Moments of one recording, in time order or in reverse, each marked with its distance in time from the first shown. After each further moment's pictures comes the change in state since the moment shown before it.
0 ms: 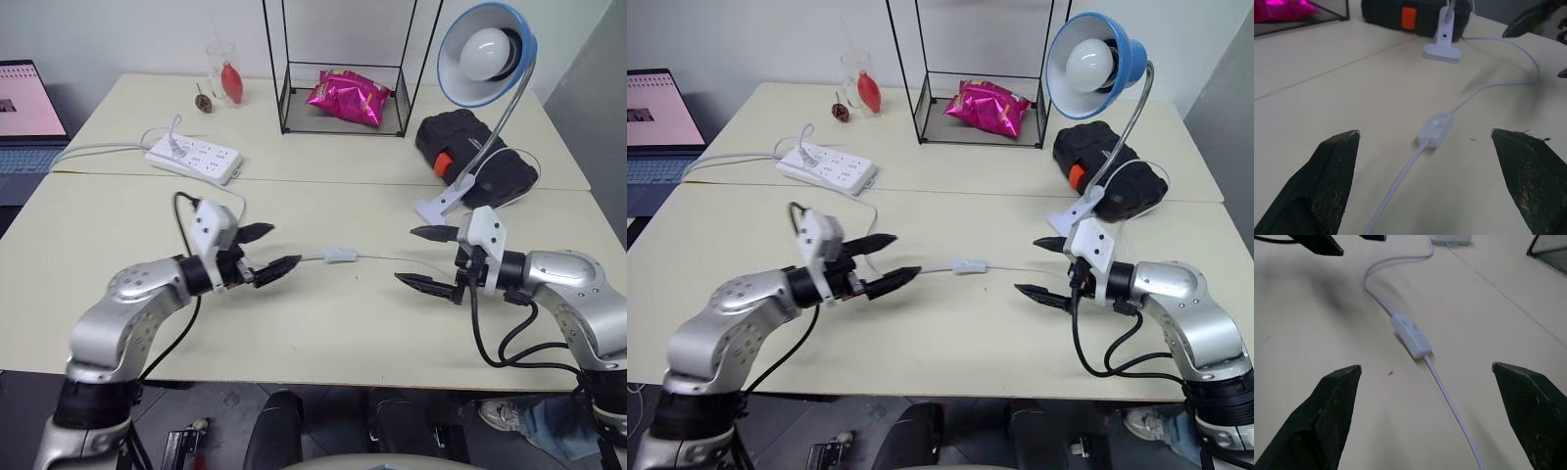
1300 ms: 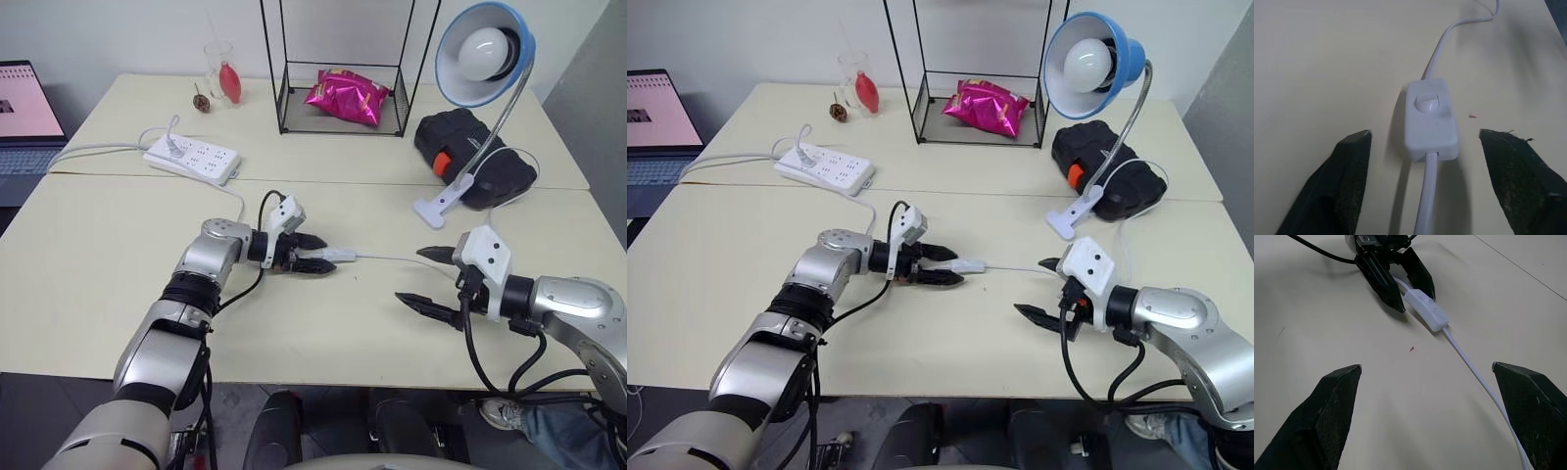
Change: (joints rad) left arm -0.517 -0.240 -0.238 0.943 0.346 -0.303 -0.455; right arm 0.140 -0.044 -0.081 -0.304 0.095 0.234 -0.147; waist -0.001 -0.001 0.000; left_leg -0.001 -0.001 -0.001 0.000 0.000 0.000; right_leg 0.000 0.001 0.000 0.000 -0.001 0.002
